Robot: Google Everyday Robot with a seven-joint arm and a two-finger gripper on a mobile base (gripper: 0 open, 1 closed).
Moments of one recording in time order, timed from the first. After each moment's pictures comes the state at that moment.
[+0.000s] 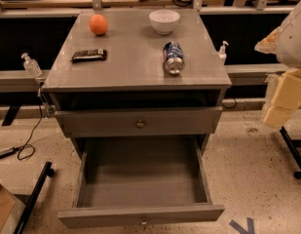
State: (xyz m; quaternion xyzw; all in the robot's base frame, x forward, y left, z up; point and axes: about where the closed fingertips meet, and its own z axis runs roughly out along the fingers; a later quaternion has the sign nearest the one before) arm 0.438 -0.217 0.976 -0.60 0.78 -0.03 0.16
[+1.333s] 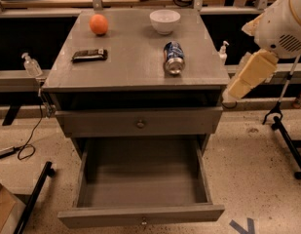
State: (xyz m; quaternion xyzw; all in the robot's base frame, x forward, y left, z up) arm 0.511 -0.195 0.979 -0.54 0.79 -0.01 0.29
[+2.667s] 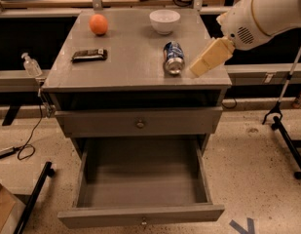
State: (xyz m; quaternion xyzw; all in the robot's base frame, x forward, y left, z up) arm 0.585 -0.145 0.976 -0.49 0.78 0.06 0.39
